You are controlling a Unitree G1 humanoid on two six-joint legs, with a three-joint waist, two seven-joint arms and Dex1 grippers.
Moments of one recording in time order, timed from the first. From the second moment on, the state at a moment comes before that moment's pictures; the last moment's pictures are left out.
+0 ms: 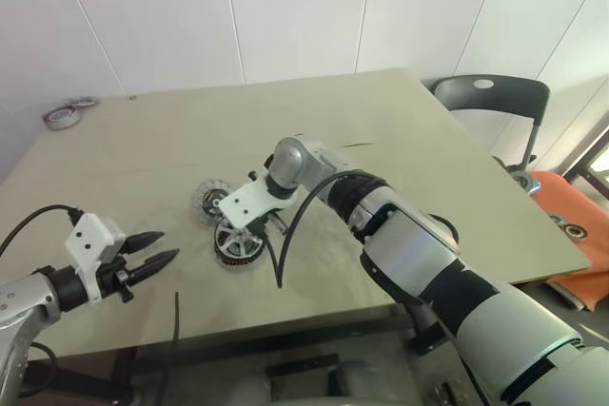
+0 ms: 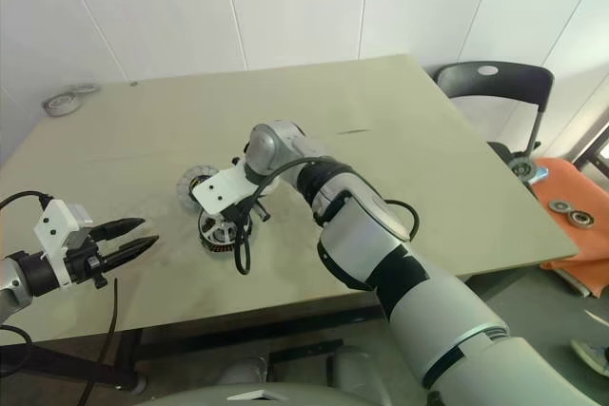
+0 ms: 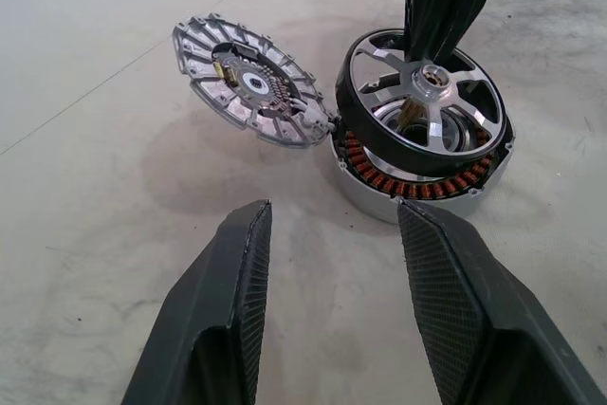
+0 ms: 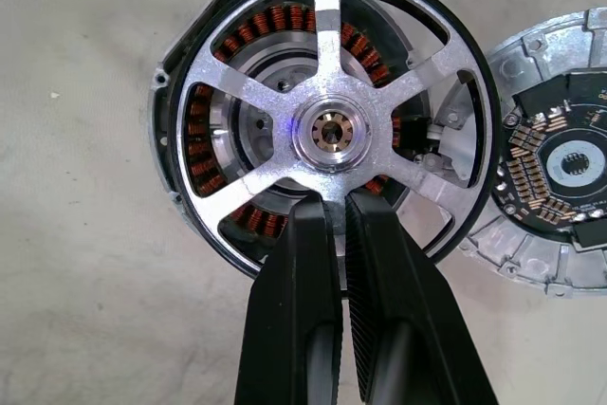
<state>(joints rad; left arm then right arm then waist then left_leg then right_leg) 0.30 0.79 0.44 -0.32 -0.47 0.35 -0.93 -1.37 0.09 0.58 1.29 -0.46 -0.39 1.27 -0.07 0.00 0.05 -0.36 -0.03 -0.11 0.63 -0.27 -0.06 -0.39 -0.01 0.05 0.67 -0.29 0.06</state>
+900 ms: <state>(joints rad) 0.30 0.77 0.44 -0.33 -0.47 0.35 -0.91 -1.35 0.13 0.57 1.26 -0.45 -0.36 1.25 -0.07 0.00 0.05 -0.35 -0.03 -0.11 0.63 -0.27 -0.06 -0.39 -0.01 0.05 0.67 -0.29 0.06</state>
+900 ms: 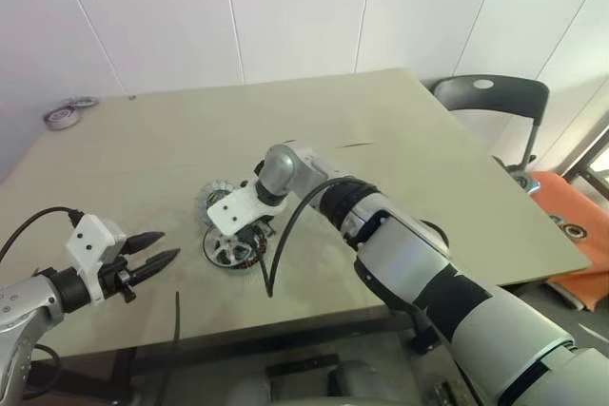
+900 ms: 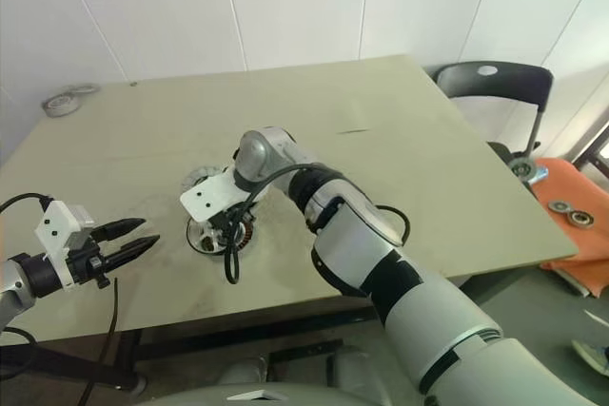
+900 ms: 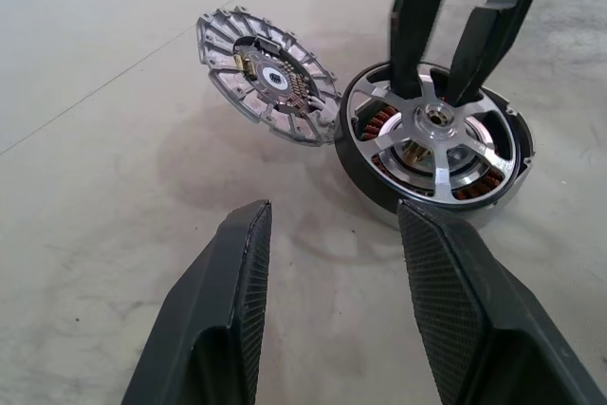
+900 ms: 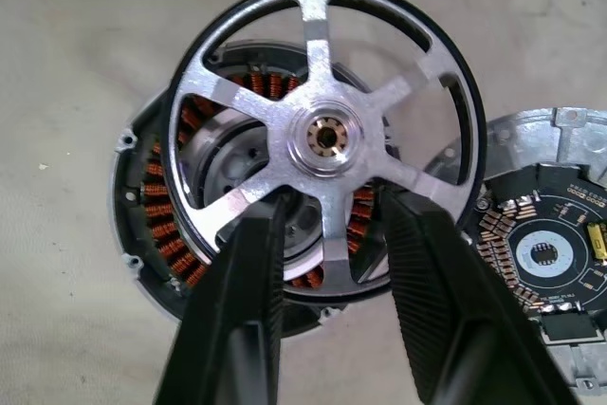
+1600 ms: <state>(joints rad) 0.27 0.77 0.42 -0.32 -0.47 0.35 -0.91 -1.34 0.10 0.57 1.26 -0.45 -0.40 1.32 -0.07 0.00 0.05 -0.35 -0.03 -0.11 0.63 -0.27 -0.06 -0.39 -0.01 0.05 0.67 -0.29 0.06</state>
